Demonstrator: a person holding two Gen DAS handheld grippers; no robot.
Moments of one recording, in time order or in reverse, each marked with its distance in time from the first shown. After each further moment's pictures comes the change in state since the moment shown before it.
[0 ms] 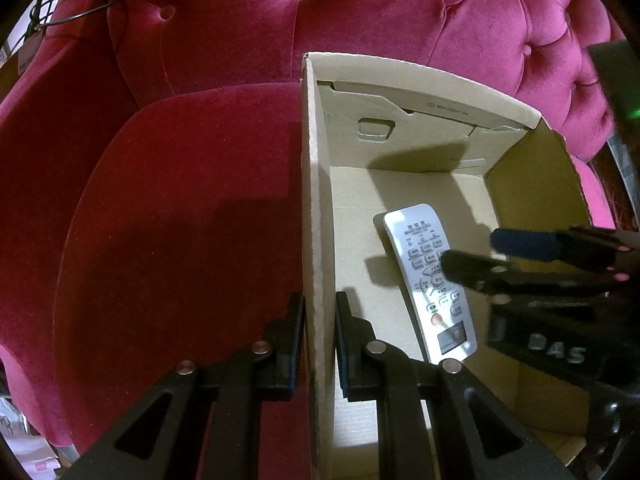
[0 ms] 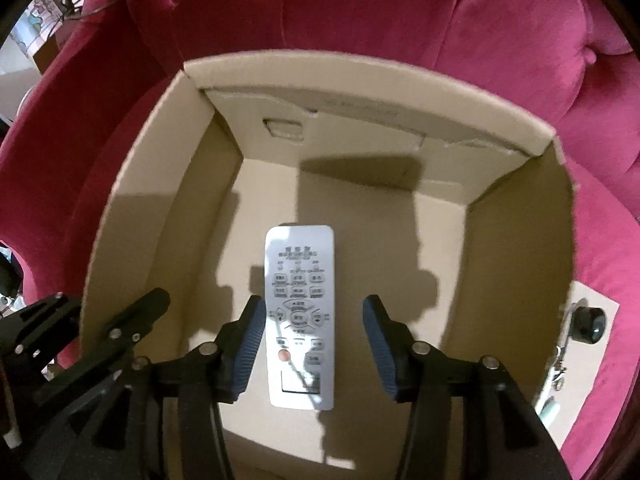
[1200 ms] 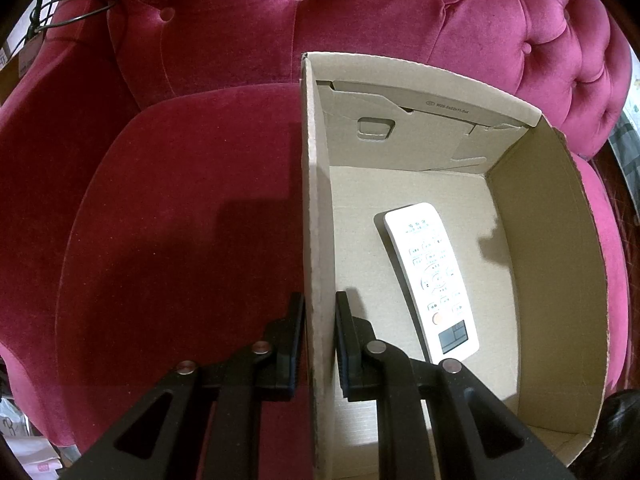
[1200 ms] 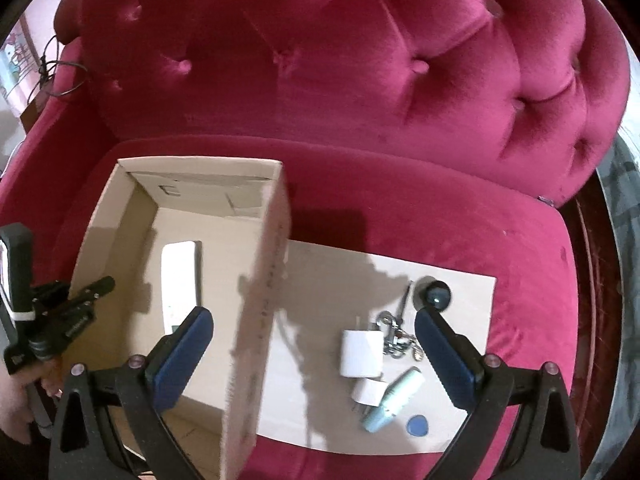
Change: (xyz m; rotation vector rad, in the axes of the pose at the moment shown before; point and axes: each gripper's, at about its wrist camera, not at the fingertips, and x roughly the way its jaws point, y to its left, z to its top) left arm -0.001 -0.003 0.000 0.003 0.000 0.008; right arm -0.120 -0.114 -0.060 0.103 -0.150 -0.154
